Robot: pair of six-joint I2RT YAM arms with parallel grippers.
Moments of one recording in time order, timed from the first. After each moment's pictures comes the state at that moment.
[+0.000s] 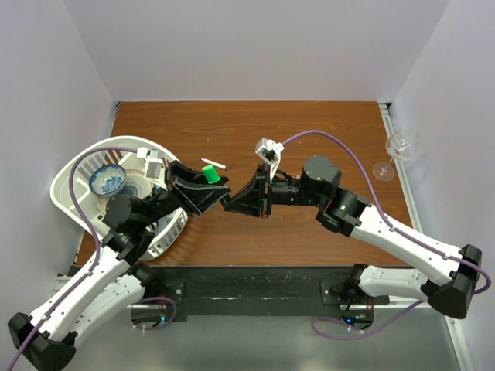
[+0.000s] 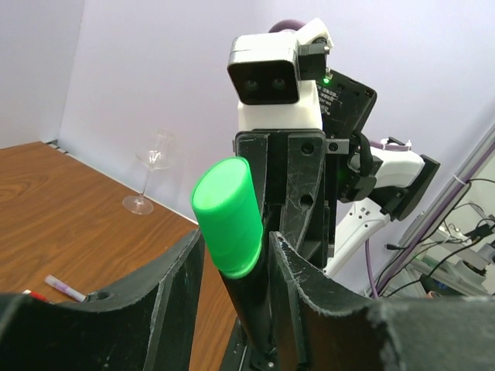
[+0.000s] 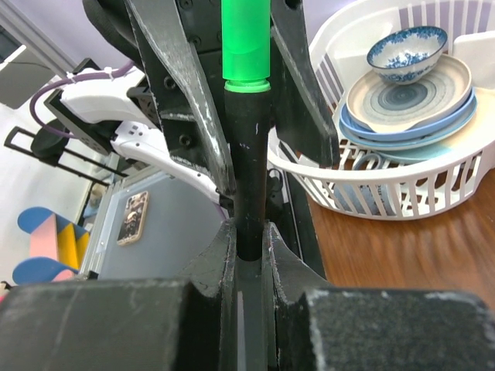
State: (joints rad) left arm -0.59 0.66 0.62 0.50 0.52 -0.70; right arm 0.94 1.12 1.05 0.06 -0.54 0.48
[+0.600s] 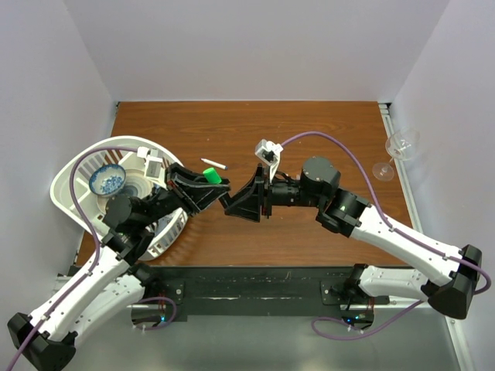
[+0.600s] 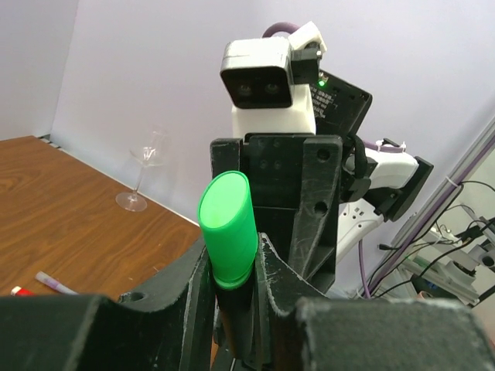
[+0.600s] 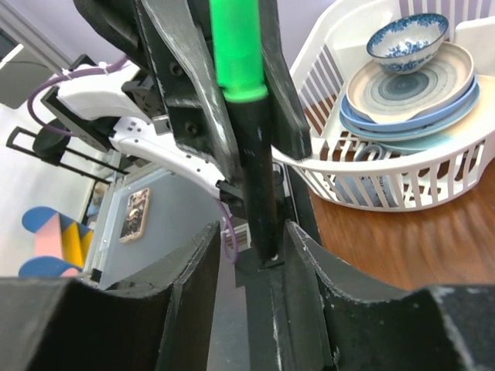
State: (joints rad) left arm -0.59 0.66 0.63 0.49 0.52 -0.72; right arm 0.94 1.11 1.04 0.05 -0.54 0.49
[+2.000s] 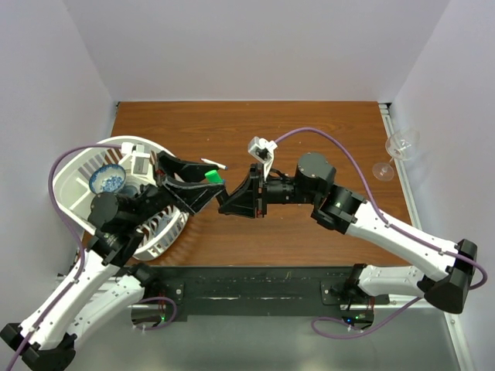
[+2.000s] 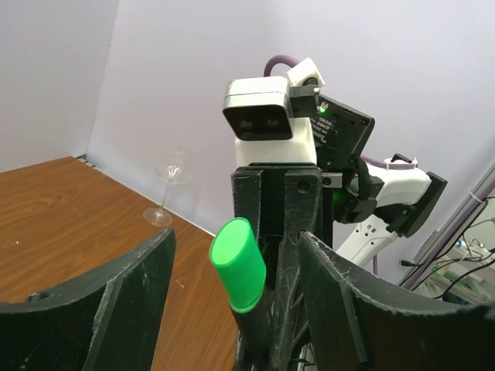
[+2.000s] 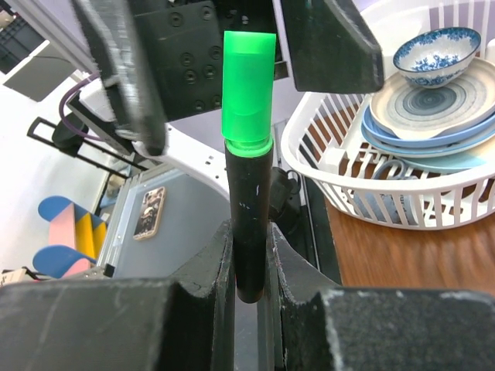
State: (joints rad) left arm -0.59 0.63 0.77 0.30 0.45 -0.64; right arm 0.97 1.16 1.11 0.05 -0.58 0.50
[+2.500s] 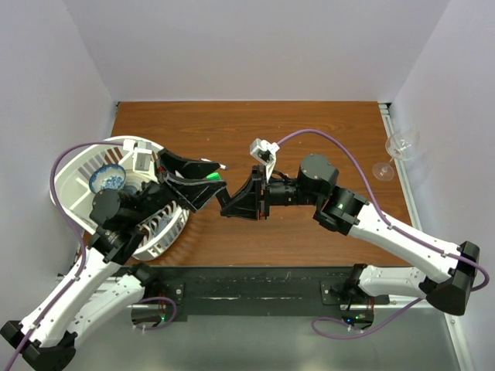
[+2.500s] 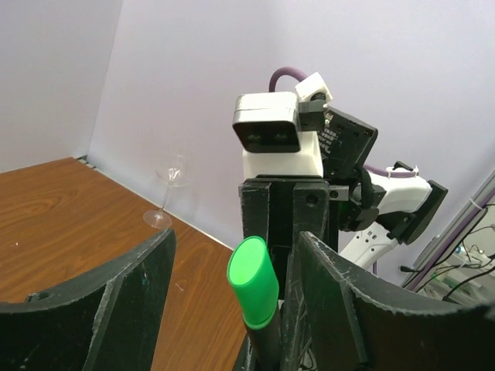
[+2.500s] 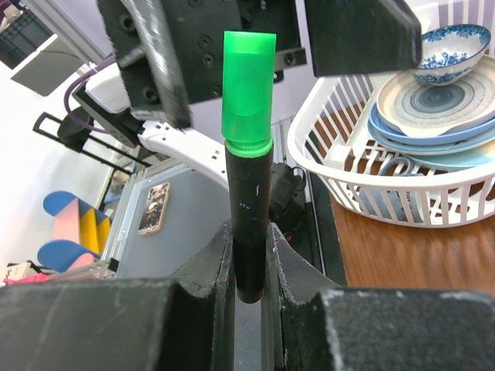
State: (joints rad) left arm -0.59 0.65 0.78 0.30 0.44 -0.65; right arm 0.97 1.14 1.09 0.05 -0.59 0.50
